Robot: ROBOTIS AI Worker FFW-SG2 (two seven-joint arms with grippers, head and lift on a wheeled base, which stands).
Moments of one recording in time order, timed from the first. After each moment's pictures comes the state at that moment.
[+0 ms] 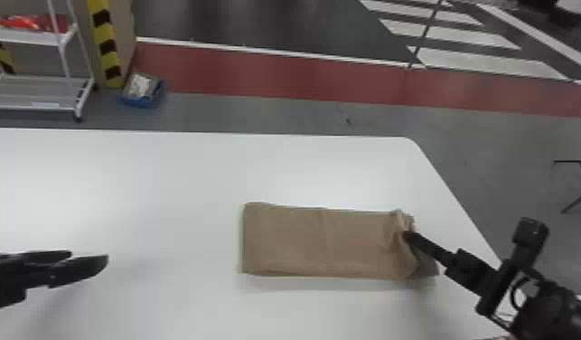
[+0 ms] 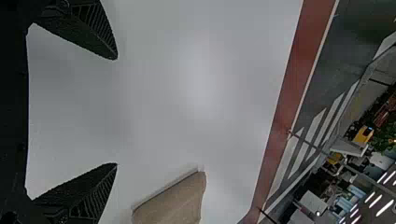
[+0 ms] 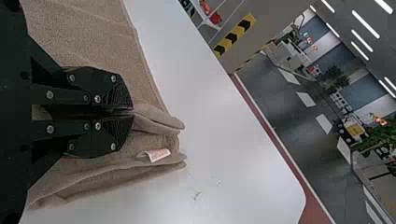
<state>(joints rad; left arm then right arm) 0.09 0.30 0.20 -1.96 0.31 1.16 -0.71 0.01 0.00 -0.74 -1.84 -0.07 1.05 0.84</state>
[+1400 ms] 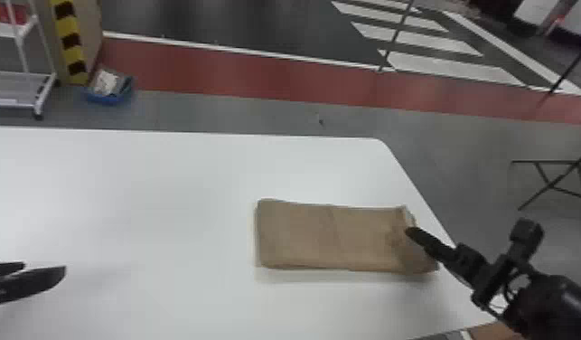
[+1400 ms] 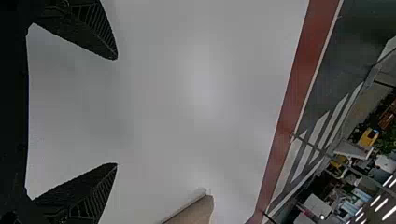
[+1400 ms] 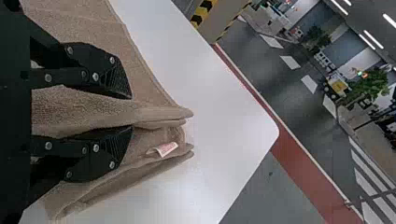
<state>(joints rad) 0.10 0.30 0.20 -1.98 0.30 1.16 -0.71 -0.10 -0.09 -0.88 -1.71 -0.06 1.13 0.79</state>
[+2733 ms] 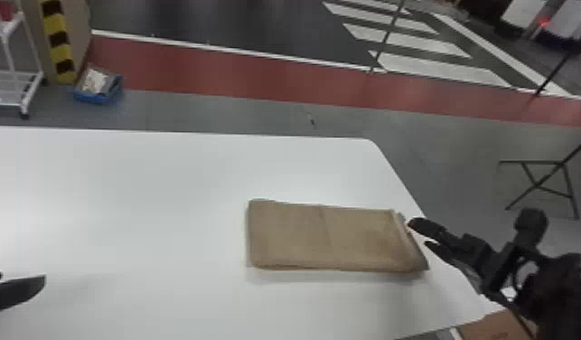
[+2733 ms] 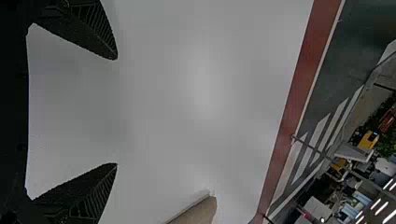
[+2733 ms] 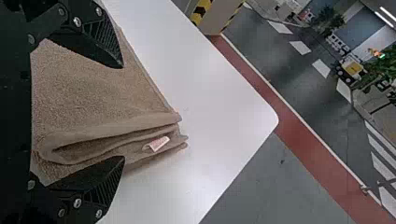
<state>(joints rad) 0.14 0.30 0.22 -2.00 0.30 1.16 -0.72 -0.14 -0.16 -0.88 -1.77 -0.06 1.34 0.75</state>
